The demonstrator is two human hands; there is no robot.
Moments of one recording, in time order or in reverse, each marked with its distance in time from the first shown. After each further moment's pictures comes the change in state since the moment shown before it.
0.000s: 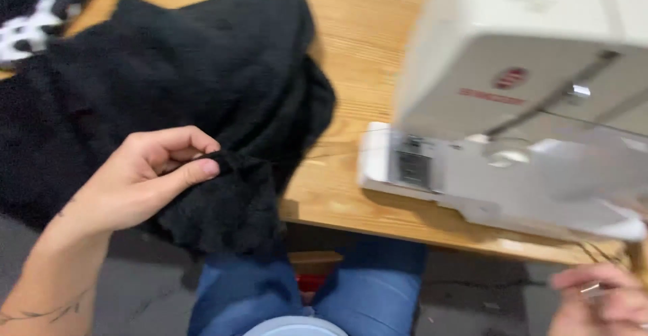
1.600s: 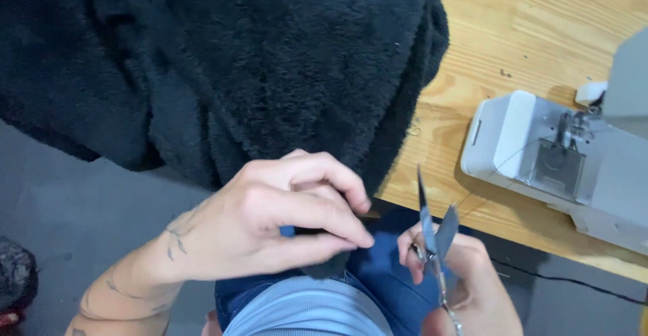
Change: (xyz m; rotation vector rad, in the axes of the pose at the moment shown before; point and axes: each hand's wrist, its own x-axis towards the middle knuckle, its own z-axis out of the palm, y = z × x) left_hand -0.030 0.017 0.036 0.006 -0.212 0.578; right_hand -0.040 -0.277 0.230 0.334 -1.239 0.281
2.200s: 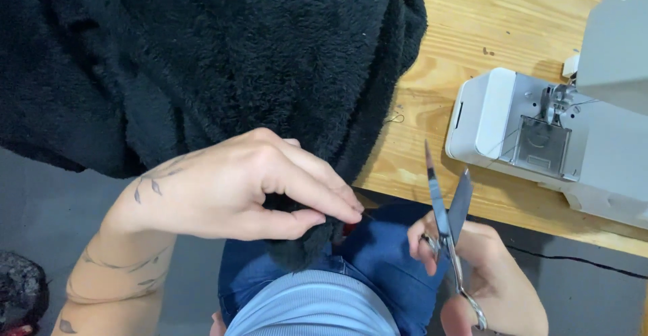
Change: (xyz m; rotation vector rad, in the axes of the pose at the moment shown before) left_hand 0.036 -0.014 -0.022 -0.027 -0.444 0.018; right_hand -0.009 0.000 -0.026 -0.101 -0.080 0.041
